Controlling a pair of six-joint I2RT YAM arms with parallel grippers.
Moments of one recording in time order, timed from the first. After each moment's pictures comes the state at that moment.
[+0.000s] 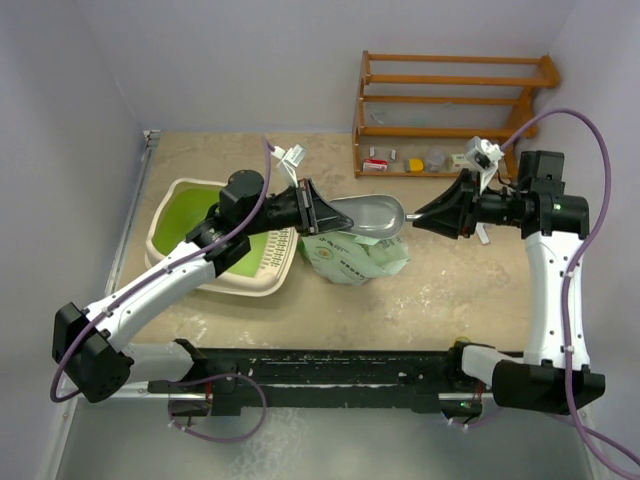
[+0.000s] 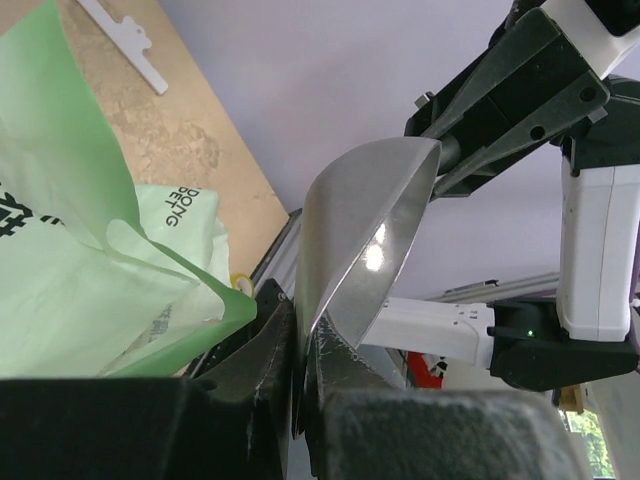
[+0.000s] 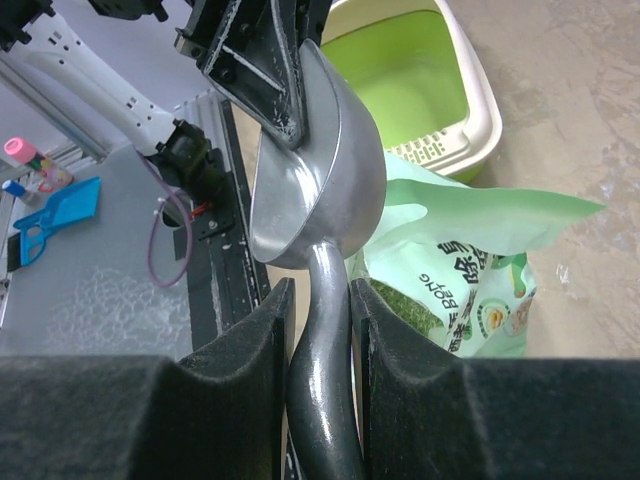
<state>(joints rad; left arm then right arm) -0.70 1.25 1.09 0.08 0.52 -0.97 -0.14 1.17 1.47 -1.19 -1.38 -0.58</state>
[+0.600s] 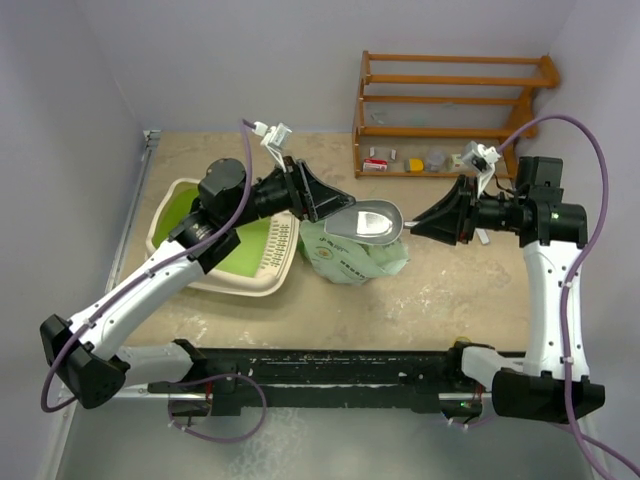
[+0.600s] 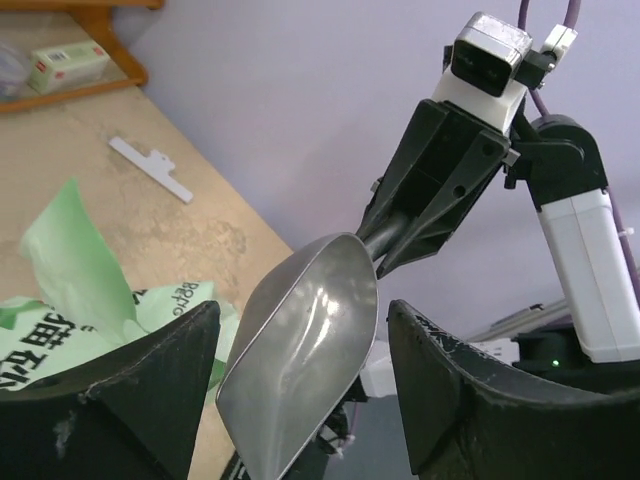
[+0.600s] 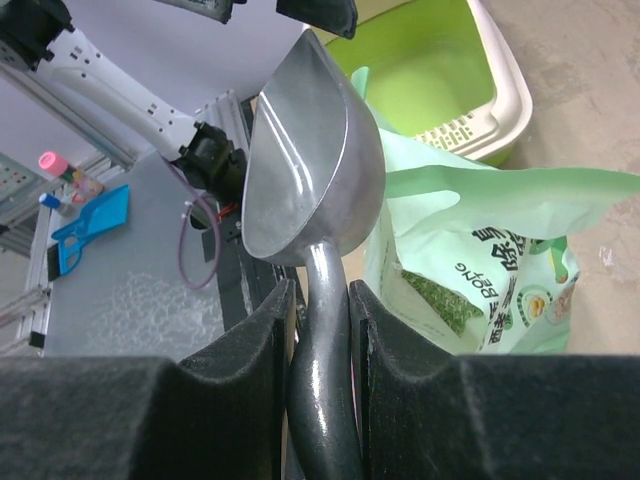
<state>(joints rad) -0.69 1.22 1.20 0.08 0.46 -0.80 -0.13 1.14 1.44 -1.21 -1.37 -0.52</state>
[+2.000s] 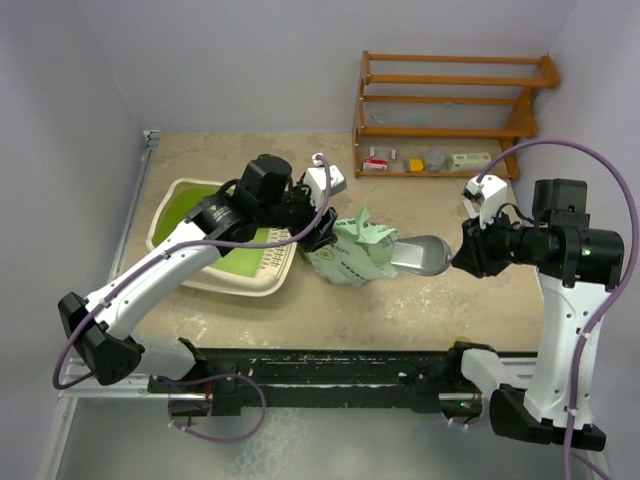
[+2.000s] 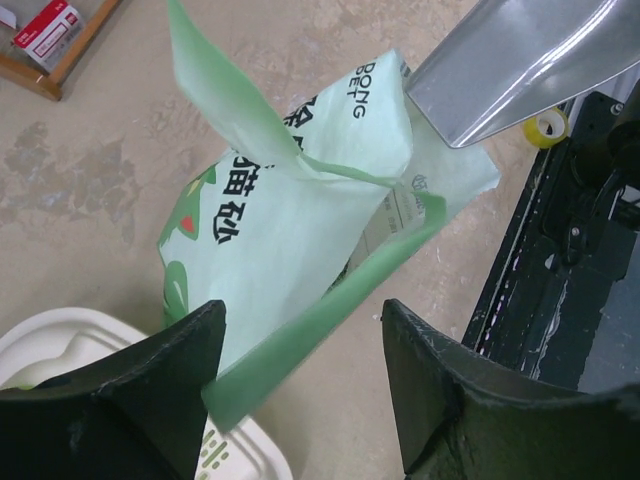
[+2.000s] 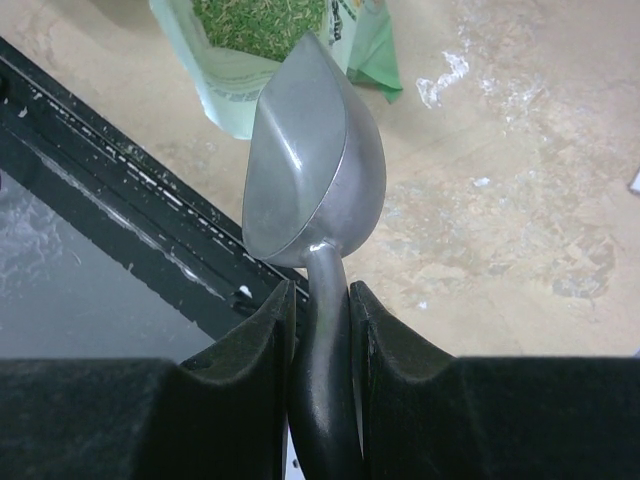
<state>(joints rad) -0.76 1.35 1.43 -0.62 0.34 0.11 -0.13 1.04 1.65 -1.62 -0.57 -0.55</state>
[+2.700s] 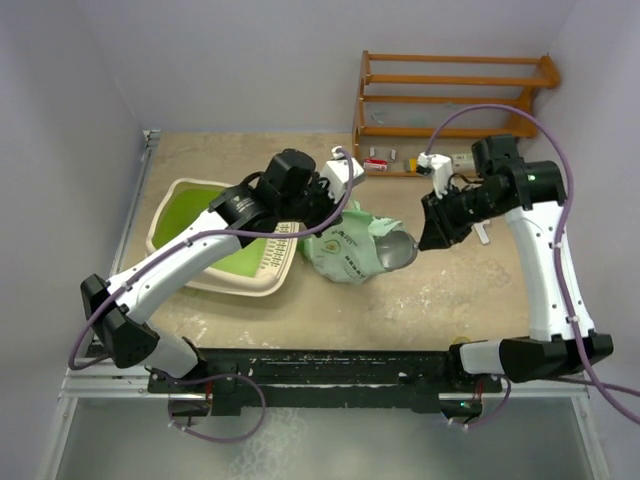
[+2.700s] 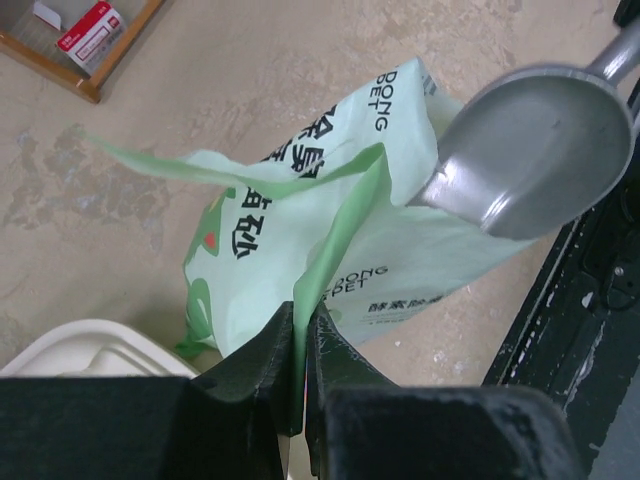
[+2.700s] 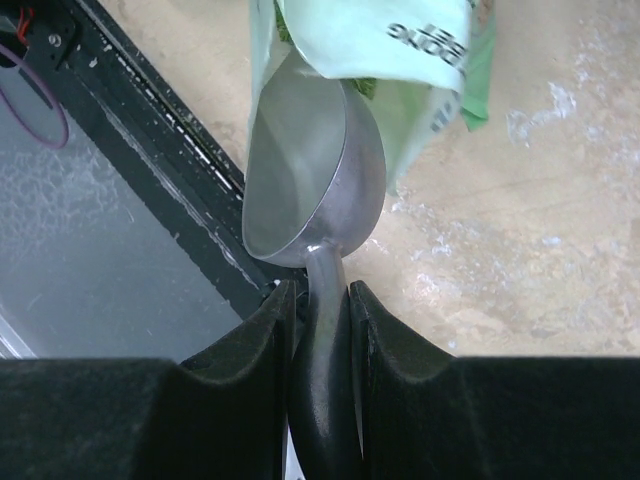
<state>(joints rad) -0.82 1.46 1.52 -0.62 0.20 0.08 0.09 1.33 1.70 -1.59 -0.59 -0.50</state>
